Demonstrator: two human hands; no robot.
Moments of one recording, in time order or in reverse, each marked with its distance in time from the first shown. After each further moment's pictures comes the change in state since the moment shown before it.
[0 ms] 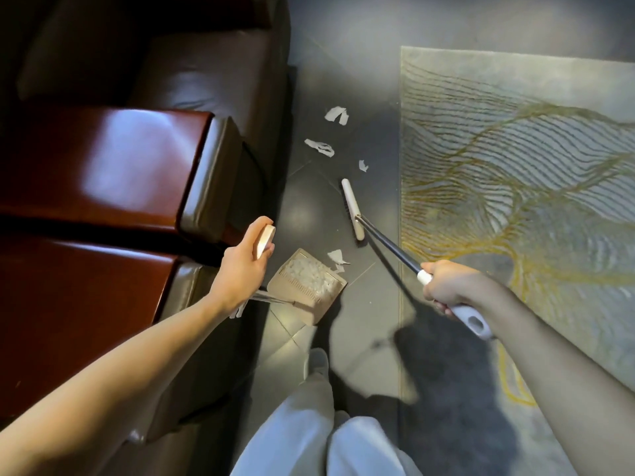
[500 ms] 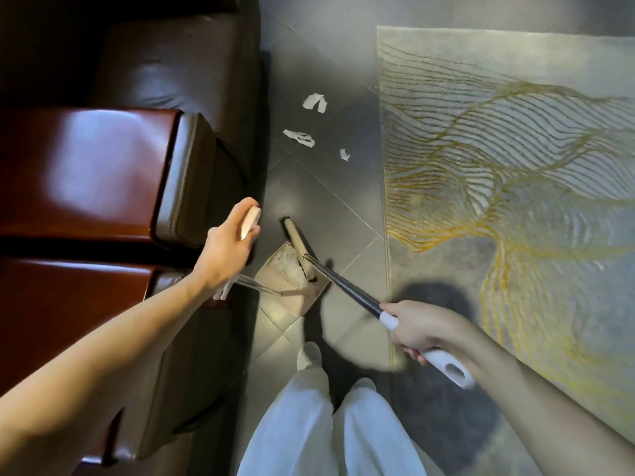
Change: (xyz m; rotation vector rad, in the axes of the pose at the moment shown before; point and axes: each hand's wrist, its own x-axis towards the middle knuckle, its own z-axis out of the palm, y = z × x) left_hand 0.049 0.007 -0.005 -0.017 -0.081 0.106; right_hand -0.035 -0.003 0.039 -0.012 -0.270 0.021
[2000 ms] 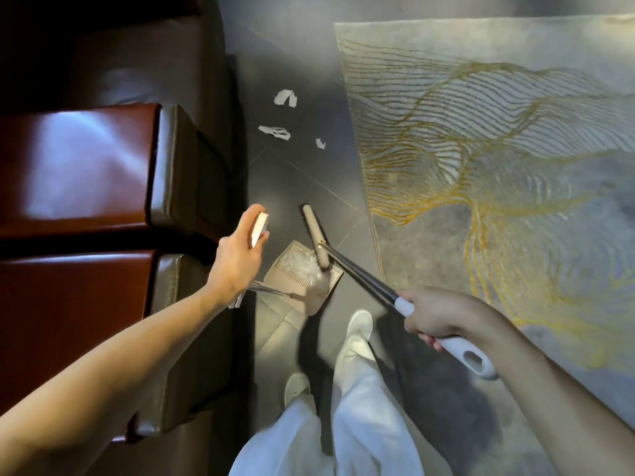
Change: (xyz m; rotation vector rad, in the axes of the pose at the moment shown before) left_hand -0.090 -0.006 0.021 0.018 -0.014 0.026; right_hand -0.056 0.036 0.082 0.172 0.102 0.018
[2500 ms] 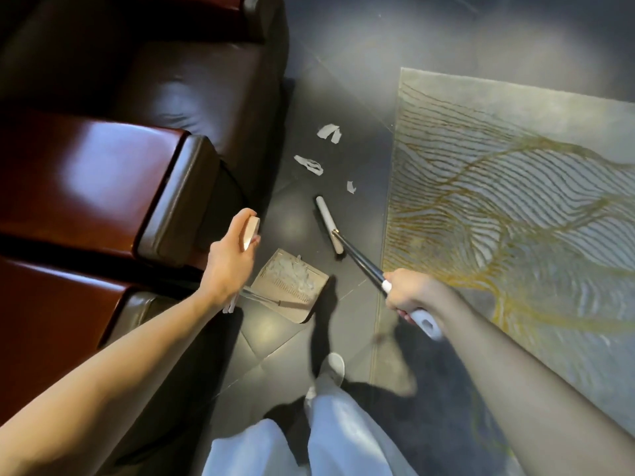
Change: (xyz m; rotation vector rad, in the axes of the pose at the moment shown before) left_hand 0.148 0.050 0.027 -0.079 0.223 -0.227; right_hand 0.139 -0.098 -0.207 -0.377 0.031 -0.092
